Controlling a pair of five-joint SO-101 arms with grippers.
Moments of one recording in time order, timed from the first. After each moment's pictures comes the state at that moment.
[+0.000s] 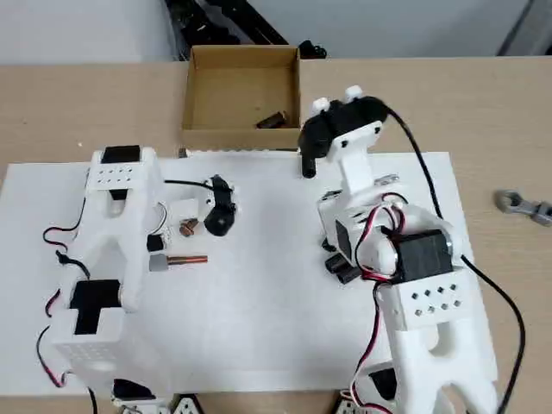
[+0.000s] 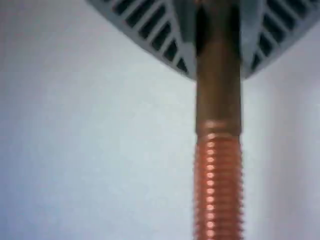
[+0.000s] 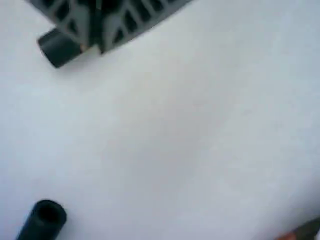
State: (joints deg) left arm -6.9 13.7 8.7 98.7 -78.0; right arm -16.1 -40.0 24.1 72.5 7.3
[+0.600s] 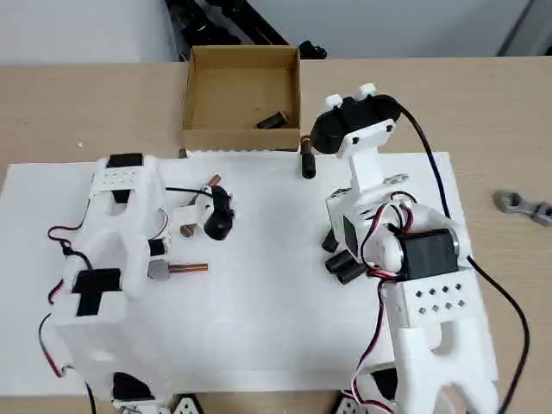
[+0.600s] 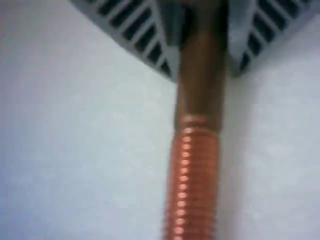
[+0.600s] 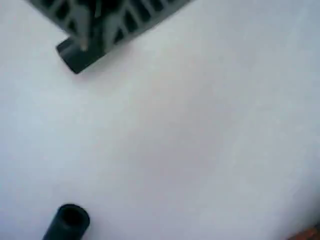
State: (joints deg) left arm -8.1 21.1 8.3 95.3 -76.2; right arm -14.3 -40.0 24.1 72.5 7.3
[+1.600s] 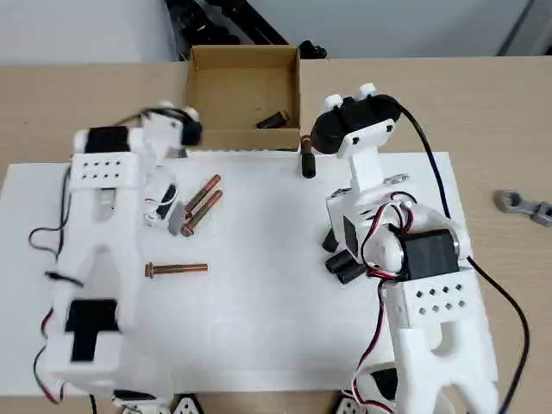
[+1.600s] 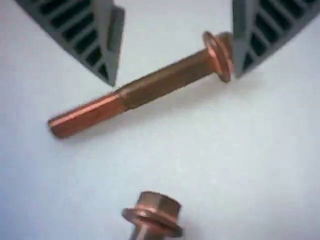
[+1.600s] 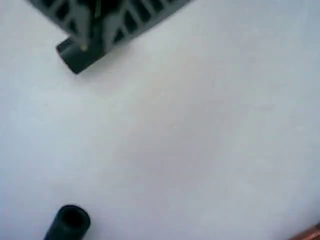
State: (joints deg) left arm -5.9 3.5 -1.0 98.7 -8.9; right arm -14.3 -40.0 24.1 72.5 7.3
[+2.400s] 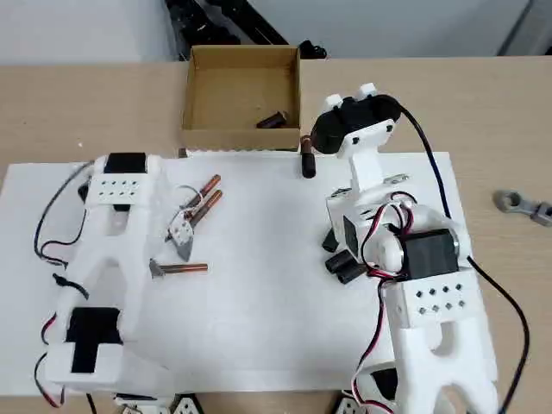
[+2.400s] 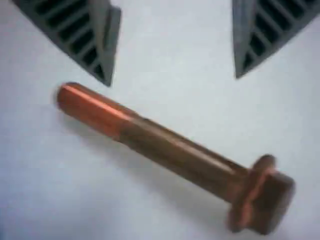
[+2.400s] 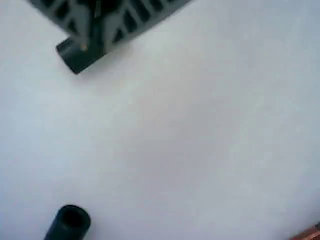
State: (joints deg) left arm -3.3 3.6 16.3 97.9 47.0; right arm -14.2 -40.0 24.1 72.5 7.3
